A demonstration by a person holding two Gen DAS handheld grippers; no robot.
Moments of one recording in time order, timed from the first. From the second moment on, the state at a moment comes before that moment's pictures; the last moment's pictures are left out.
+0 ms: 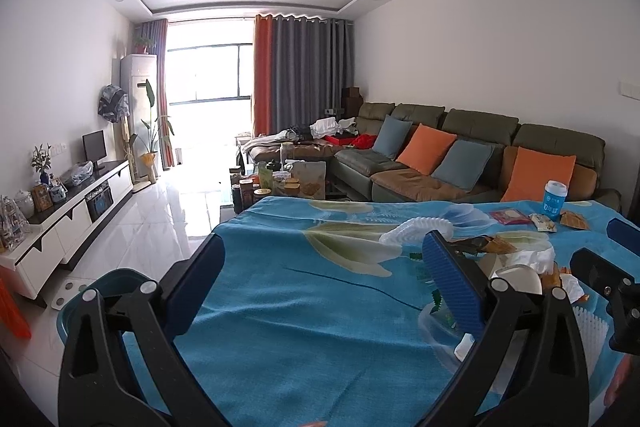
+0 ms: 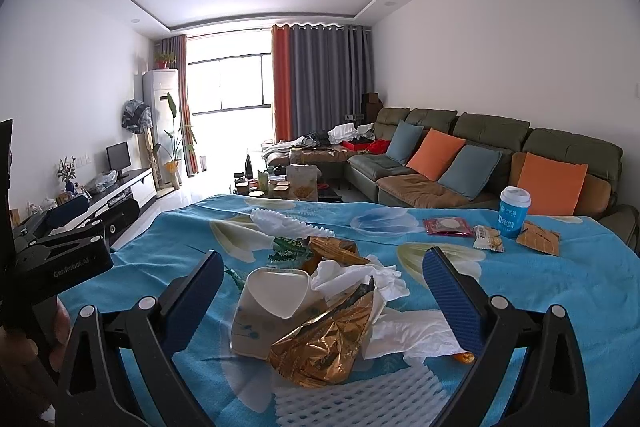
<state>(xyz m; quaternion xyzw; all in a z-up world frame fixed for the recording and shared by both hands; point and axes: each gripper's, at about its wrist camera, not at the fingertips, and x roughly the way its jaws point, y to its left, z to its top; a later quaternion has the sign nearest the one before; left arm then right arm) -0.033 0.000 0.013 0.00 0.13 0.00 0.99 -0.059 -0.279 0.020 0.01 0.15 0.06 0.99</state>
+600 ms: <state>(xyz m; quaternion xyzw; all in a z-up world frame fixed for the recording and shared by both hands) -0.036 -0.002 0.012 0.01 0.13 0.00 0.99 -0.062 -0.279 0.022 0.02 0.15 0.06 0.99</state>
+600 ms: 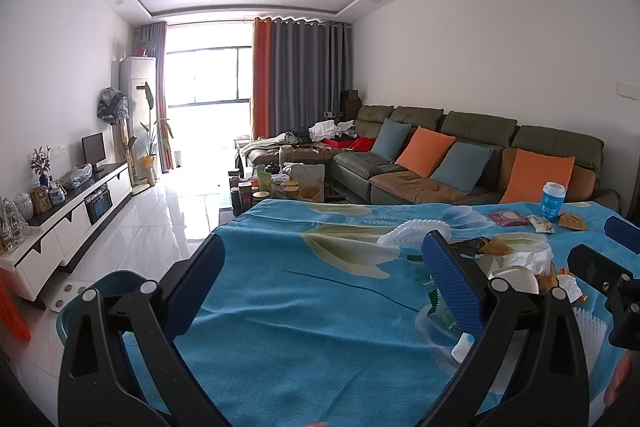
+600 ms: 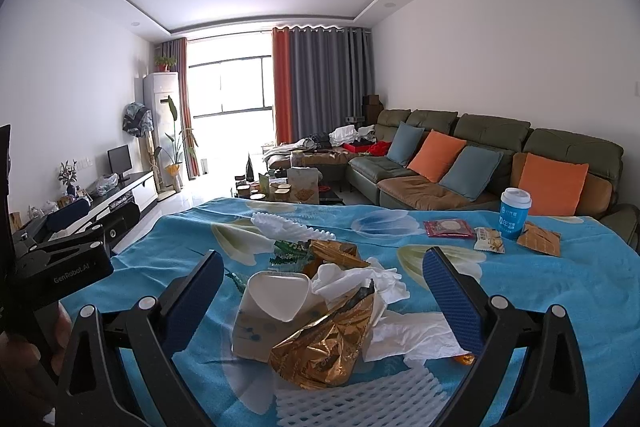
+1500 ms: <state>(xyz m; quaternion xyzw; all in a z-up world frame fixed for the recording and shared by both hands) -0.037 -0.003 0.012 0.01 0.13 0.00 0.99 -0.060 -0.277 0.019 0.02 0.15 0.06 0.99</state>
